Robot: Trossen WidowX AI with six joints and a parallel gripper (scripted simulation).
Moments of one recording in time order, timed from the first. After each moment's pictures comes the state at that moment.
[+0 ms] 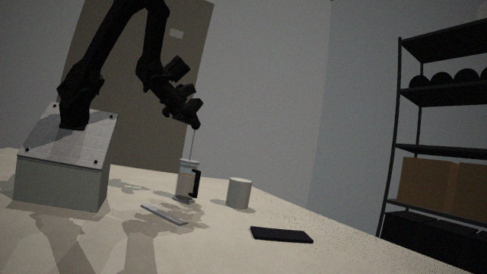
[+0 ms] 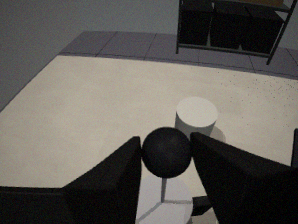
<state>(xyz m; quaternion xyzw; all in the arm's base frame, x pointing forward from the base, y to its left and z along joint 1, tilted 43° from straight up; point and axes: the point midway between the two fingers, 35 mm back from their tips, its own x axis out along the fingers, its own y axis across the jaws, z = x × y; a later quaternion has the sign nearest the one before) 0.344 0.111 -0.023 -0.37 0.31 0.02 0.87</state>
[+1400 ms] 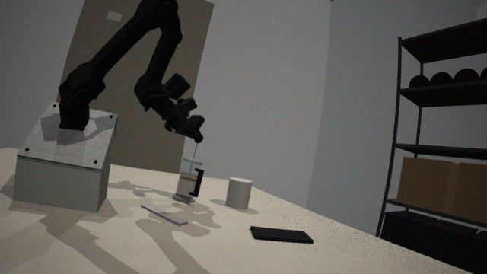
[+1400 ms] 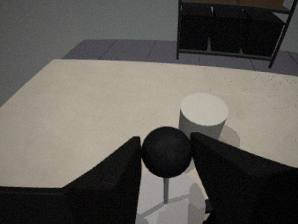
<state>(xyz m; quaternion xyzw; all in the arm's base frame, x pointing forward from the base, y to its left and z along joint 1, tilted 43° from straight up) 0.357 0.083 -0.062 -0.37 0.29 0.03 0.88</state>
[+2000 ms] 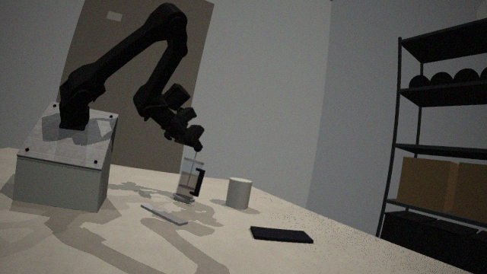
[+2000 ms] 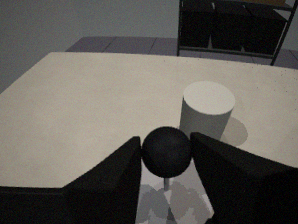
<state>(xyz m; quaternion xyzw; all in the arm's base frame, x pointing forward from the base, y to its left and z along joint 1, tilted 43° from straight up) 0.360 0.064 -0.085 -0.37 0.29 0.03 0.88</state>
